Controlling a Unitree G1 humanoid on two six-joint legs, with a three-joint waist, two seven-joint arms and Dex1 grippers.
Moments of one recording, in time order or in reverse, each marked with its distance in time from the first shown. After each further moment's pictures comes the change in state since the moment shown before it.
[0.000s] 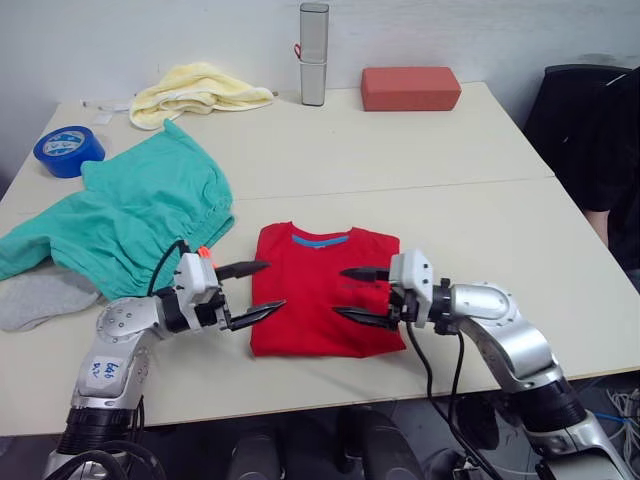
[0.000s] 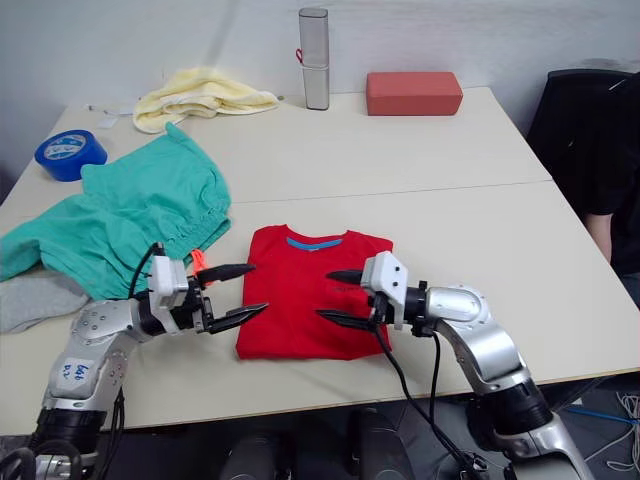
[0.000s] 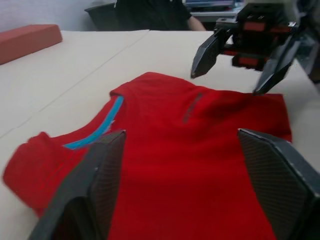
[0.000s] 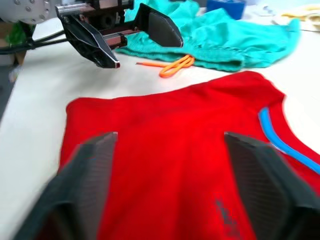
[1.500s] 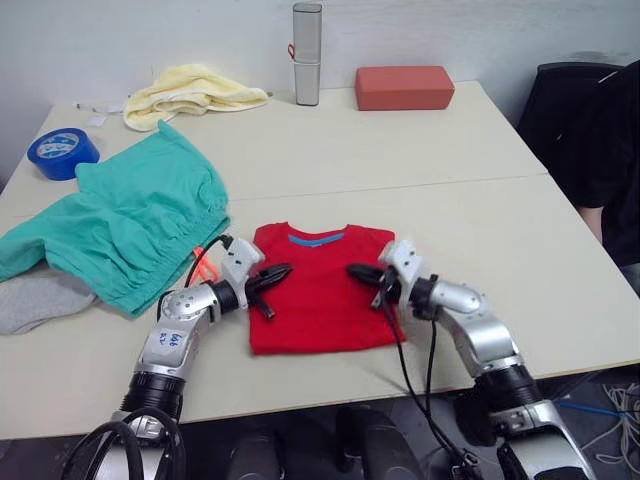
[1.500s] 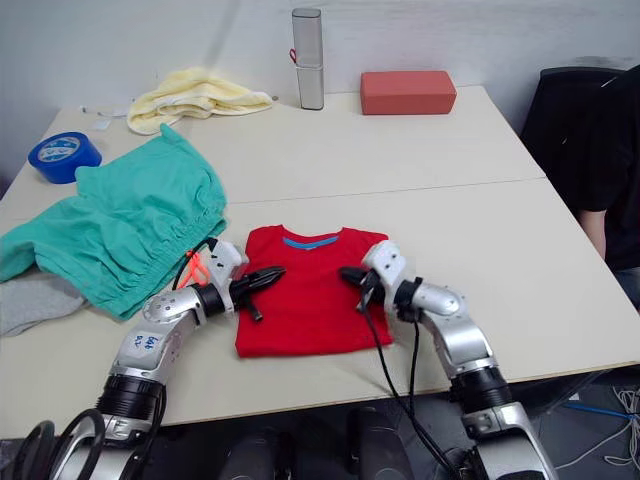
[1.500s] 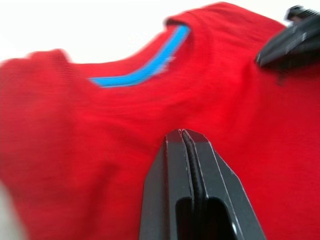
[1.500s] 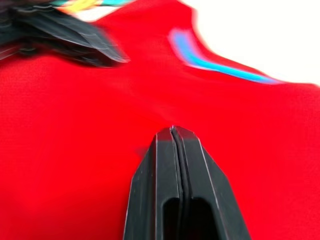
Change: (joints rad) left arm -0.190 -0.169 -0.075 0.262 0.202 0.126 0.353; right arm -0.077 0.149 -0.137 0.335 -0.109 -0.022 -0.202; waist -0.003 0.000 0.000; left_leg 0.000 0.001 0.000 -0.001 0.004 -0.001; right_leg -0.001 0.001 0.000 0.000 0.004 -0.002
